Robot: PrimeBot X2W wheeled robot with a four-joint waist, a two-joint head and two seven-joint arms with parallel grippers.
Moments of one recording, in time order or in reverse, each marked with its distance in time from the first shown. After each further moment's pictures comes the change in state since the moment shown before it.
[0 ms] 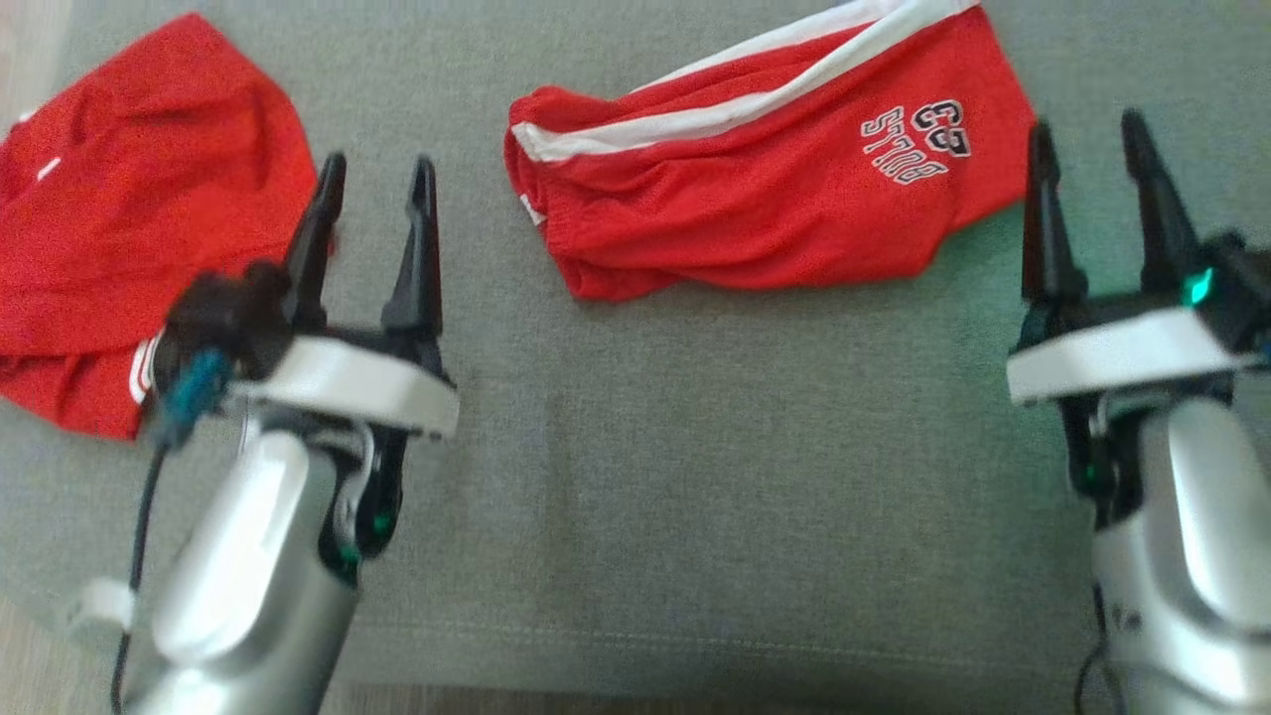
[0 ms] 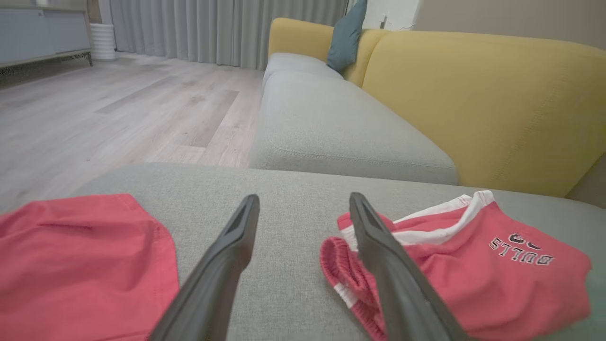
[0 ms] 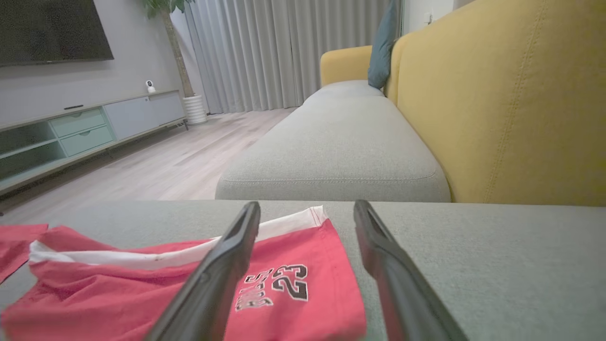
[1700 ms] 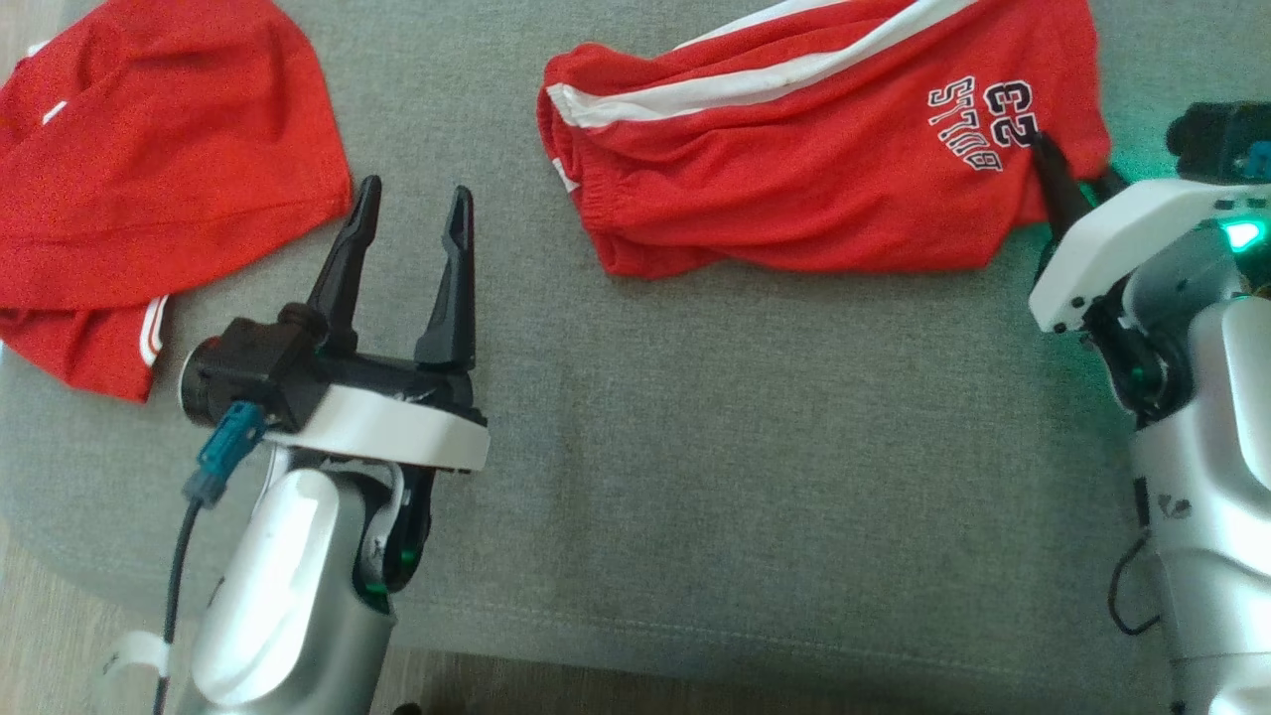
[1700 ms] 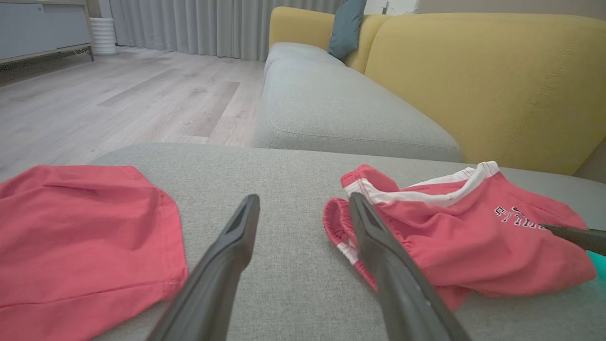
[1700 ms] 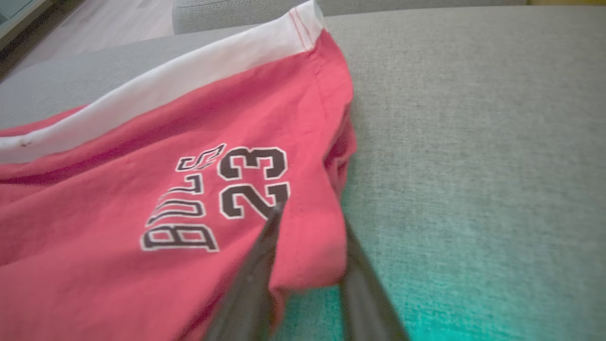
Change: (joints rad) left arm 0.131 -0.107 0.103 -0.109 0.195 -0.100 -0.006; right arm -0.153 -0.070 0.003 0.165 0.102 0.000 0.538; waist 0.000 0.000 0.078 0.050
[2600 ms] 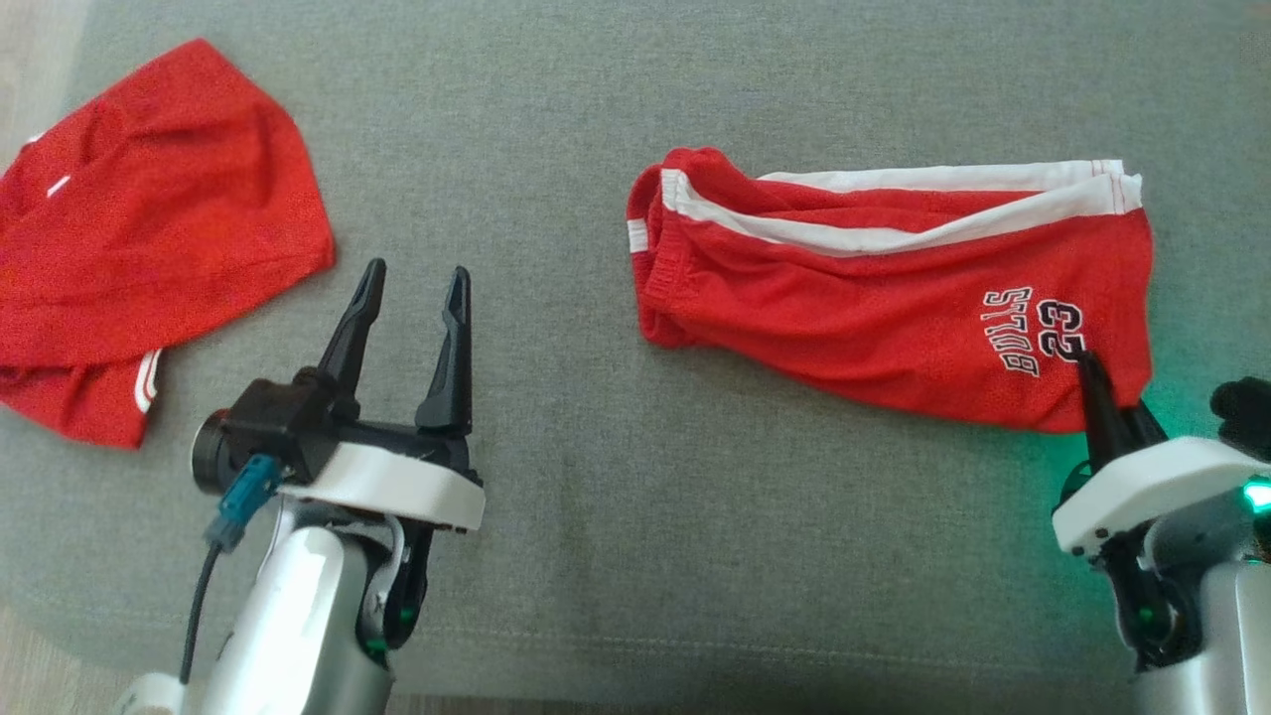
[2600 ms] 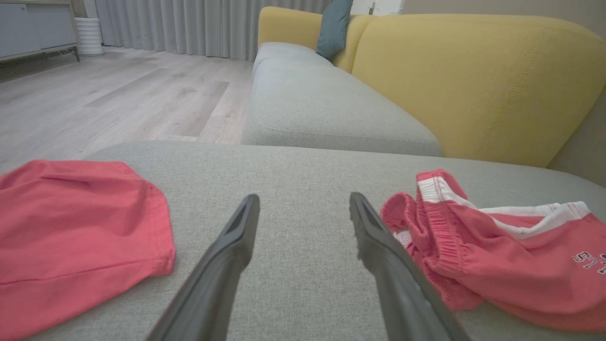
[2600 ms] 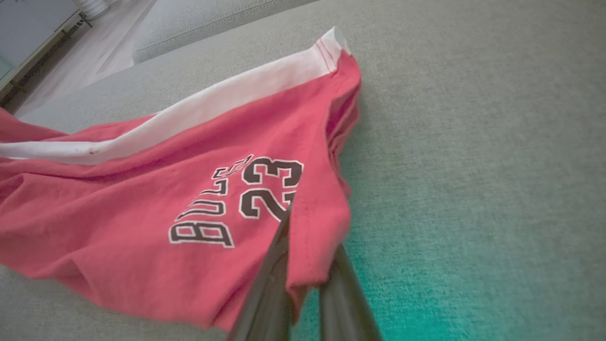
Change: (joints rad) left arm 0.092 -0.007 0.024 0.041 0.025 -0.016 0.001; right arm 0.474 0.133 -0.187 -0.303 0.023 0.000 -0.100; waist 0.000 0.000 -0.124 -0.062
